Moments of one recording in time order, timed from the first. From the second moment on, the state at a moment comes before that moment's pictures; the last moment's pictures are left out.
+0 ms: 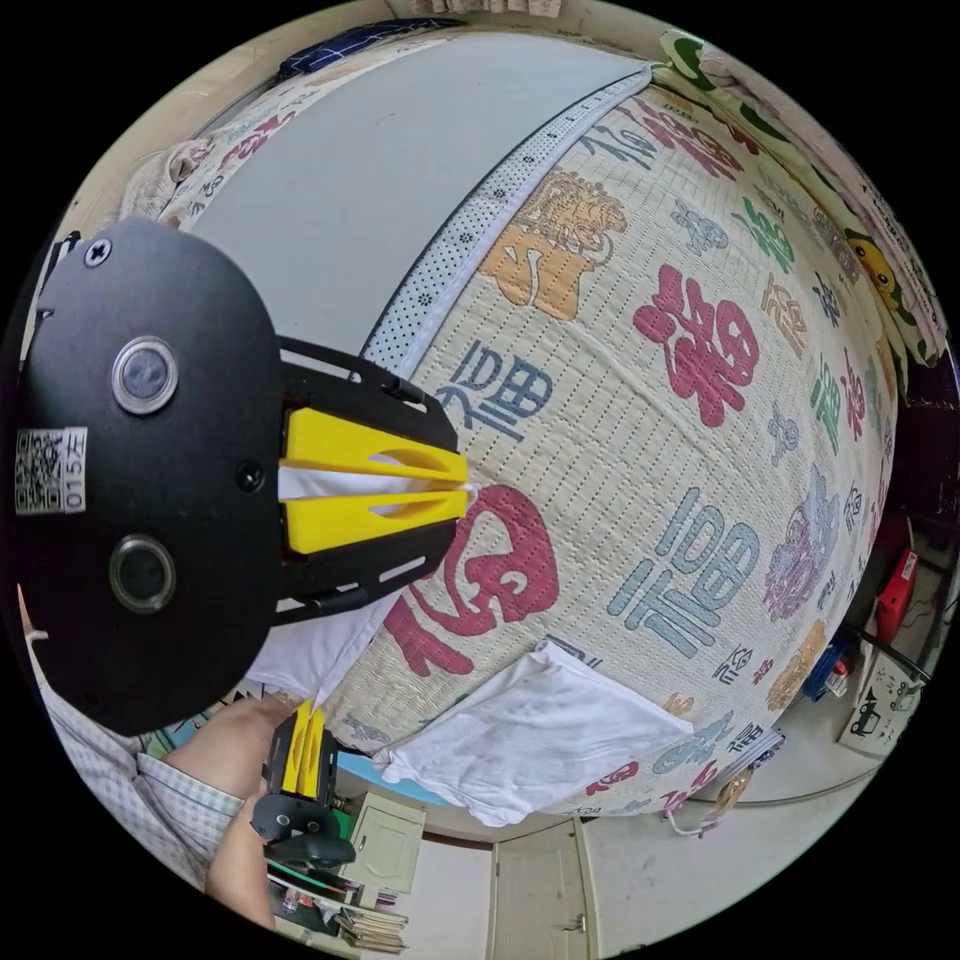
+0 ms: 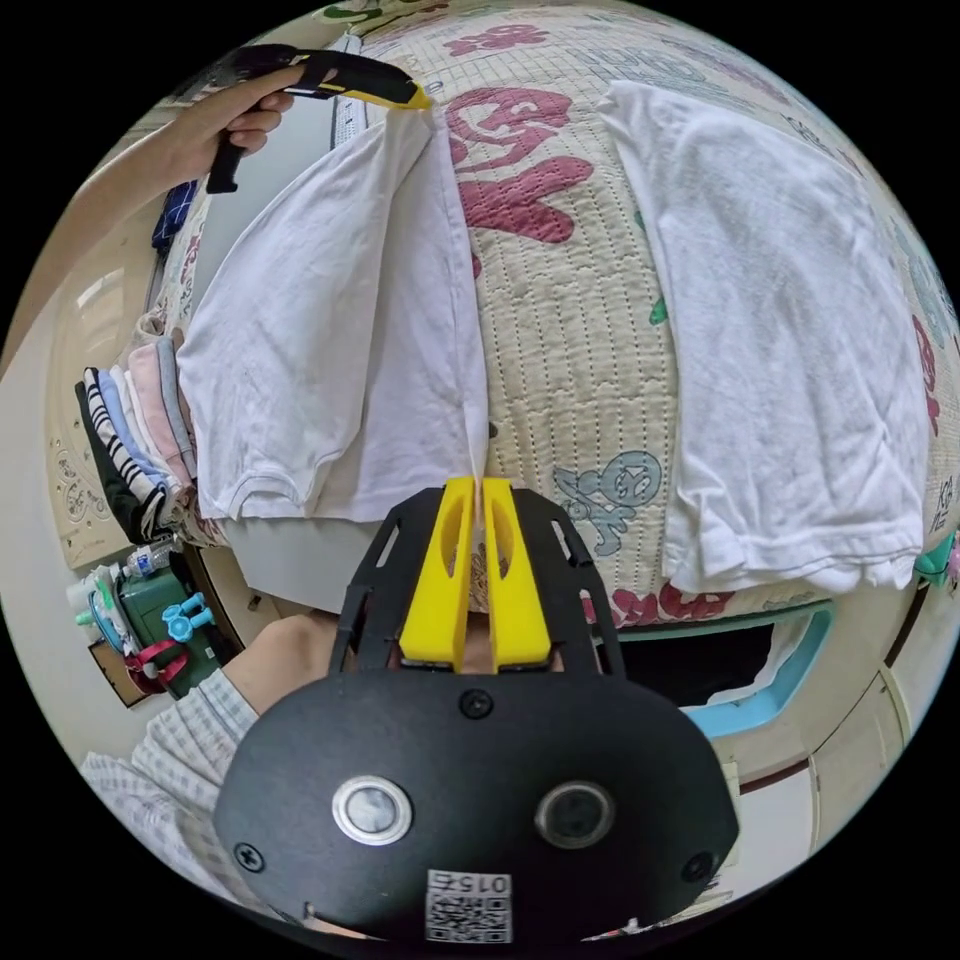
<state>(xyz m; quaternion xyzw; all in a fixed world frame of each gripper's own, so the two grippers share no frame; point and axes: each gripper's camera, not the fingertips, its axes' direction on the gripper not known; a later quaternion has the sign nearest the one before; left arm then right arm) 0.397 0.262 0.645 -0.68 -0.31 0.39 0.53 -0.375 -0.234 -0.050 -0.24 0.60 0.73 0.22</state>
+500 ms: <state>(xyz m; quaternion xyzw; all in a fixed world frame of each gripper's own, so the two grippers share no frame) 0.422 0.216 0.628 -0.63 -0.28 0.41 0.59 -0.495 -0.206 -0.115 -0.19 0.61 0.72 0.26</state>
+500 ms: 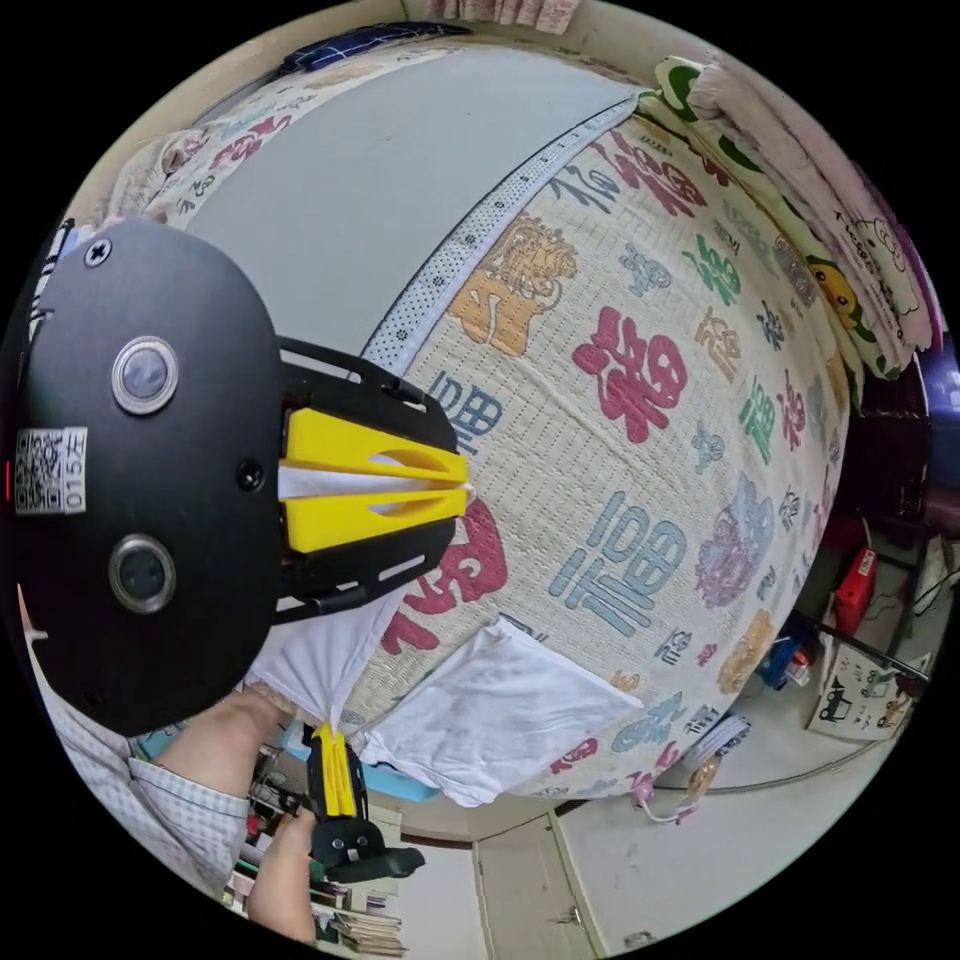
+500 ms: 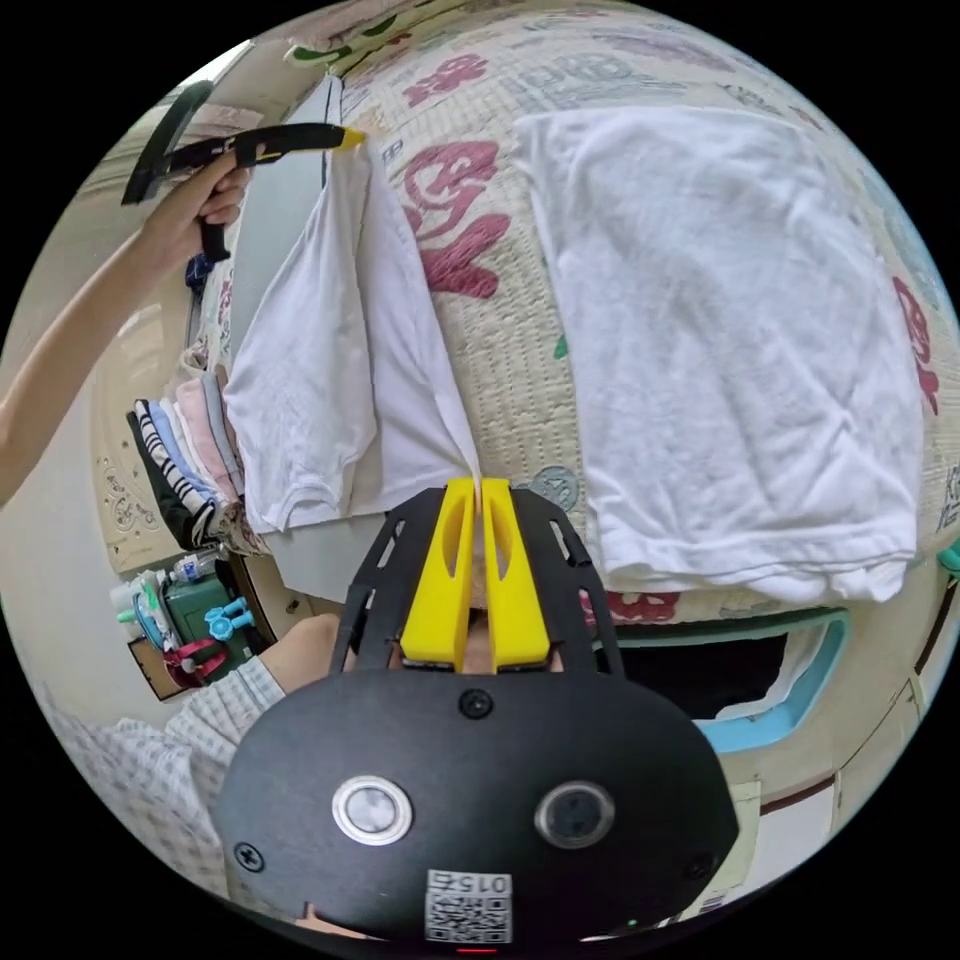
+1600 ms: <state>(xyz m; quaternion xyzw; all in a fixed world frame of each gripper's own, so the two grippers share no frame) 0.248 -0.051 0.168 -0.46 -0.47 0.20 0.73 -0.498 0.082 0.039 -0.45 0.35 0.65 0.50</state>
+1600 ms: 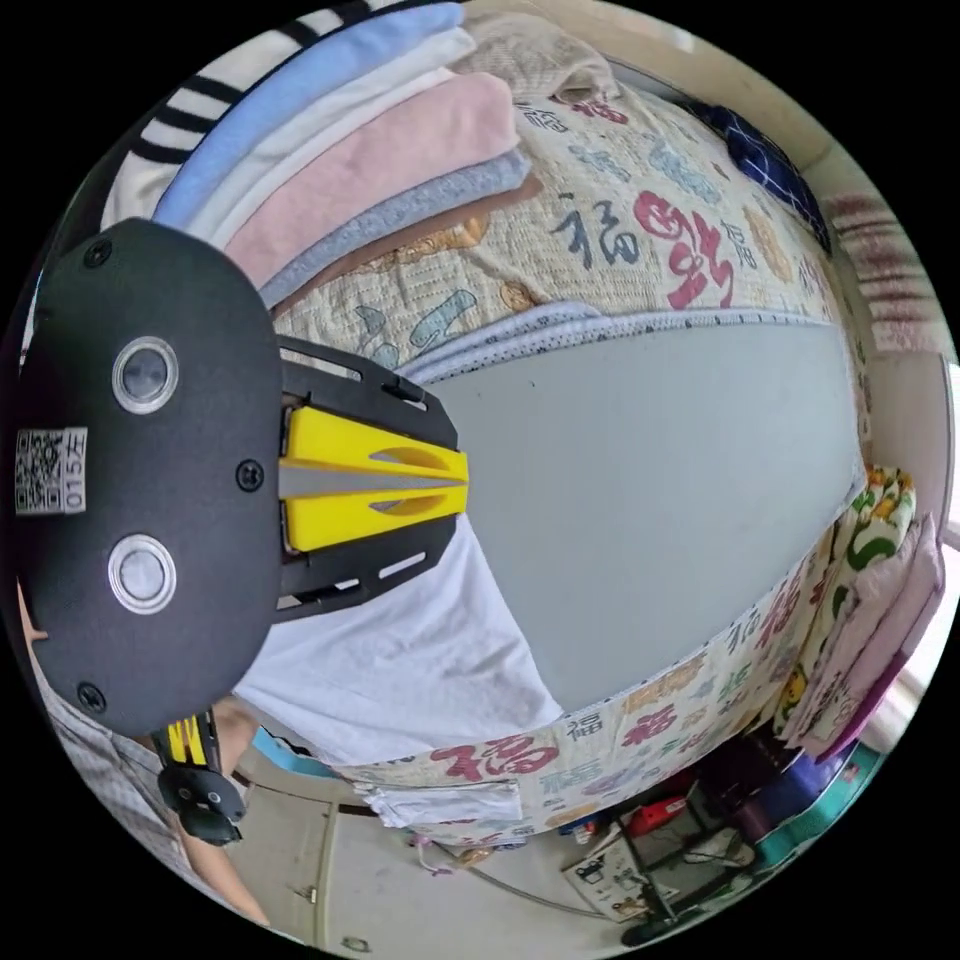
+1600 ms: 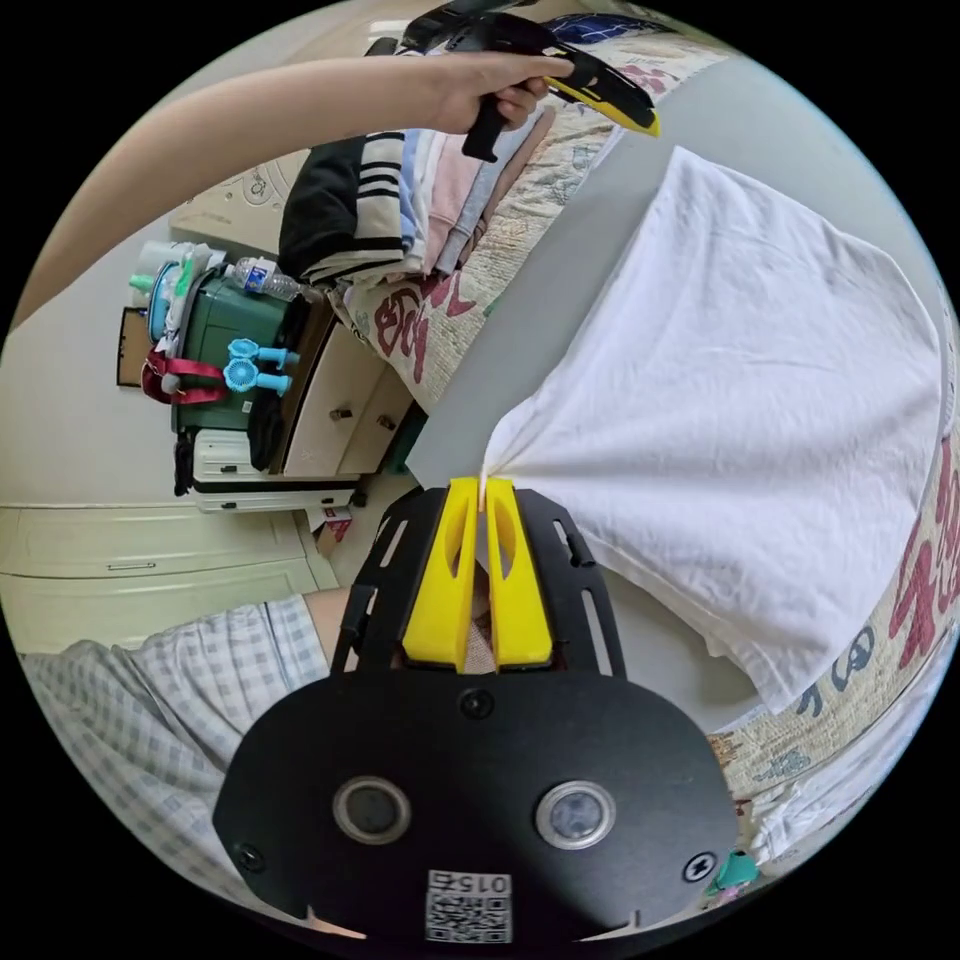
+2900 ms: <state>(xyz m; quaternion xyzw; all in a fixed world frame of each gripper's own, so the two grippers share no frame) 0.173 -0.059 0.109 -0.40 -0.40 0.17 0.81 -0.530 0.196 -0.110 -0.49 0.37 0.64 0.46</state>
